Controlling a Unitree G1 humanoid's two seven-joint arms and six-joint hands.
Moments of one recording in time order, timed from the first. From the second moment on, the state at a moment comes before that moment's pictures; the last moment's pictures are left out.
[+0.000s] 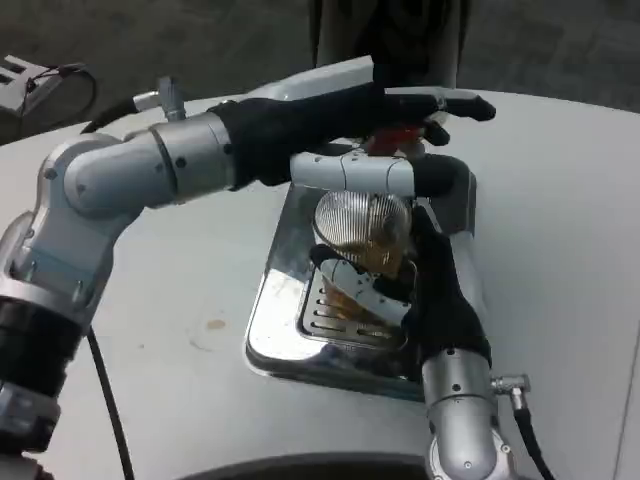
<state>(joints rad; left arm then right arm) -1.09 0.53 -0.20 0.51 0.09 -0.40 -0.80 -0.51 0.10 0.17 0.31 -0.32 0.03 -0.36</state>
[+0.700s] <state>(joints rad) -1.06 0.52 -0.17 0.49 0.08 -0.41 -0.76 -0.52 0.10 0.18 0.38 -0.32 -0.04 -0.49</state>
